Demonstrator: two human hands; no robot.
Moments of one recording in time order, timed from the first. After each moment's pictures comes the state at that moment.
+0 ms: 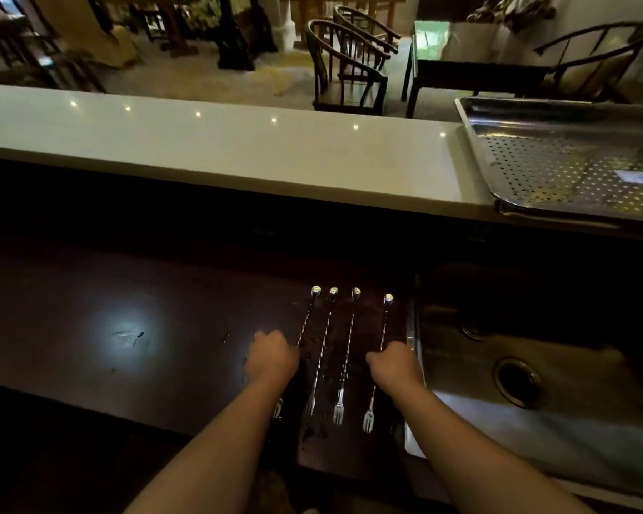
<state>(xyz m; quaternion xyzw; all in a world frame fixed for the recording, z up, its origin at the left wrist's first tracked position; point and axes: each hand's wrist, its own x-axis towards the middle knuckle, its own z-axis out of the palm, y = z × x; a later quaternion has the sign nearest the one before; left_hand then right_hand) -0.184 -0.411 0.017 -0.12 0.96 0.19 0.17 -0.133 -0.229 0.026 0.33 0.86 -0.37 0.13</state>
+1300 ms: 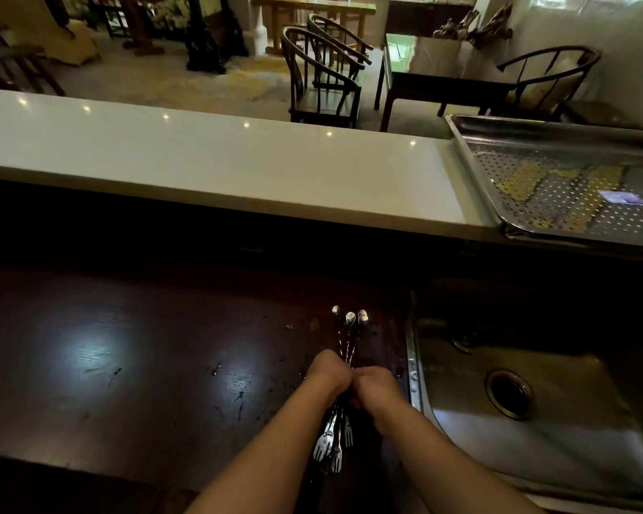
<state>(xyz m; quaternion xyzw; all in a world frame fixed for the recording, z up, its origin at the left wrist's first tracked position) -0.200 -0.337 0.016 -0.09 0.86 0.40 0.31 -0.149 -0.263 0.016 0.36 0.72 -0.57 0.15</state>
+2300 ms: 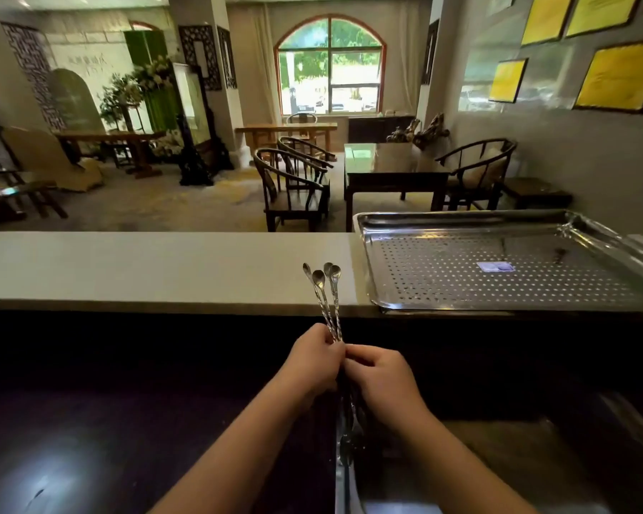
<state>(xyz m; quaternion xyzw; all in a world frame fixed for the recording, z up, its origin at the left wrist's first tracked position) -0.190 -0.226 0.209 0.08 0.85 0.50 0.14 -0.117 -0.129 0.202 0.12 0.75 -0.64 -0.09</state>
